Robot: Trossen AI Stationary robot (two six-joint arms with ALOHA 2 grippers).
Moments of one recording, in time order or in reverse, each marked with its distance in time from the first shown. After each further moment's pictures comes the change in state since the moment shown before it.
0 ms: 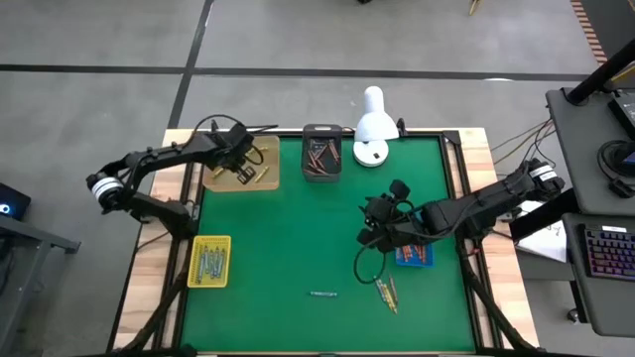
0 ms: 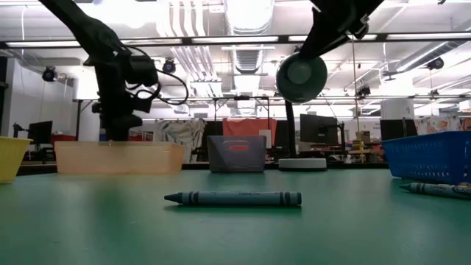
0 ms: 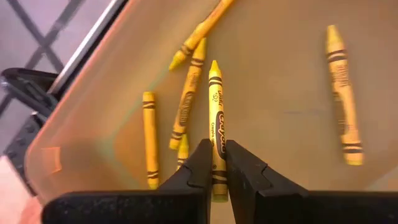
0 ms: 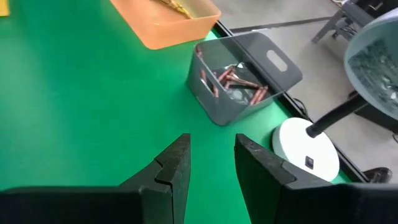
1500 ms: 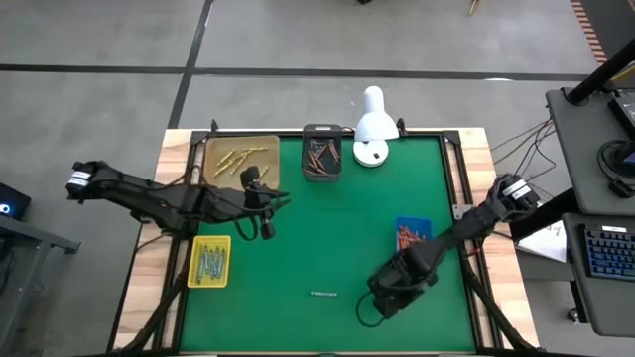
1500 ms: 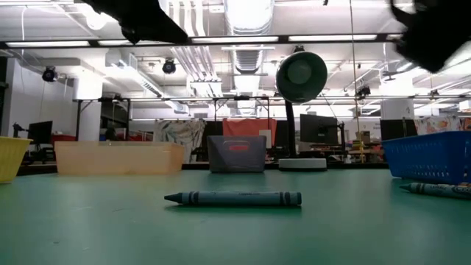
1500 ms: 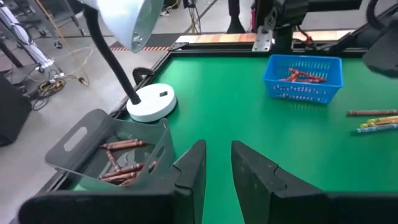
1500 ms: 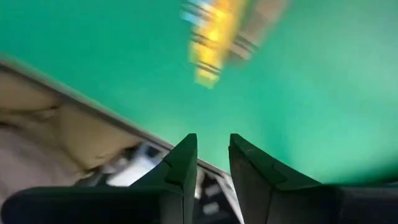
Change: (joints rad) left arm -0.958 -0.288 -0.002 0.516 -0.212 -0.125; right arm 0.199 0.270 0.069 -0.182 -1.308 1.012
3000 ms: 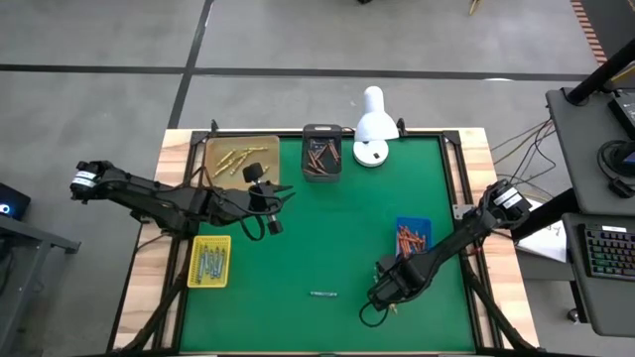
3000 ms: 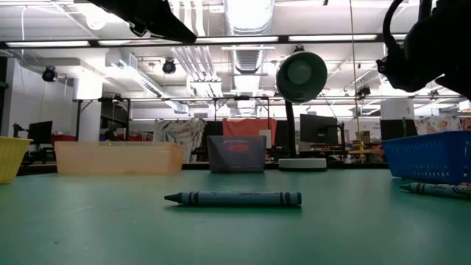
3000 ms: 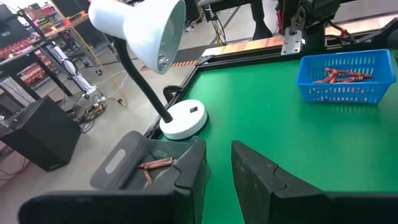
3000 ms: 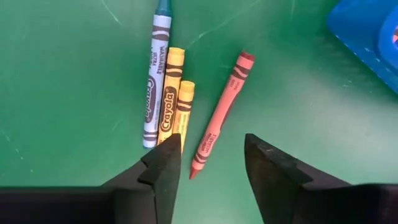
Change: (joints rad) left arm 0.003 0.066 0.000 0.129 -0.120 0.182; right arm 0.056 0.097 -0.001 -0.053 0.373 0.107
